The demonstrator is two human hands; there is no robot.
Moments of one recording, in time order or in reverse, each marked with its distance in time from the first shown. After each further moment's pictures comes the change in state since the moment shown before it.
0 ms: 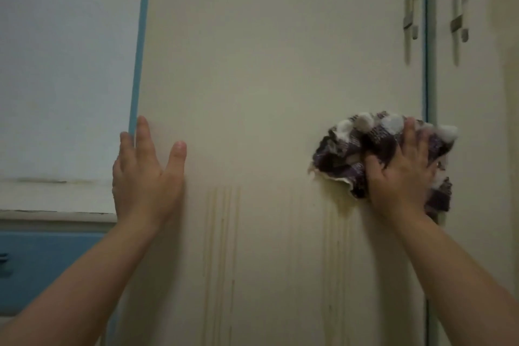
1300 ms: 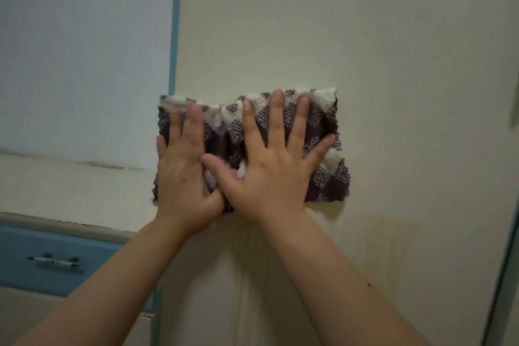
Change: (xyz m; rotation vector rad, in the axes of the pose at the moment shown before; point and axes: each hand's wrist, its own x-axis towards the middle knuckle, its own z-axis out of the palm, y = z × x) left_hand 0.082 0.041 -0.009 0.065 -0.012 0.462; right_hand 0.034 -0.236 0.033 0.124 -0.089 -0.340
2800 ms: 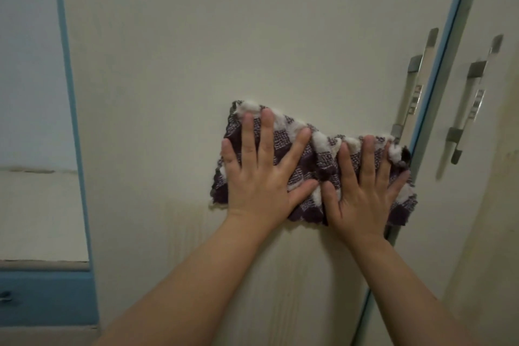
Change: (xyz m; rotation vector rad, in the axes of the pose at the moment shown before) left_hand 0.077 0.156 0.103 0.459 0.026 0.186; right_hand 0.021 0.227 -0.077 -0.311 0.015 0.000
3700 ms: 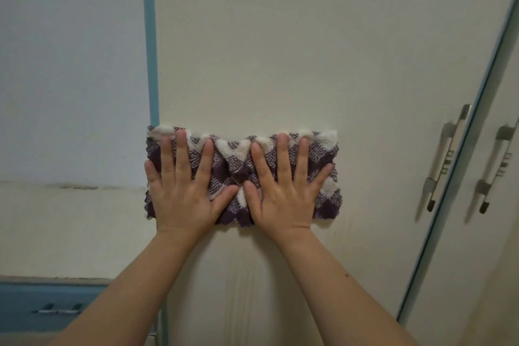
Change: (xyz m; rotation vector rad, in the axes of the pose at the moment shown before) left_hand 0.020 -0.189 -0.024 0.058 0.015 -0.040; right_hand 0.084 -0.183 0.003 0.099 0.039 -0.092
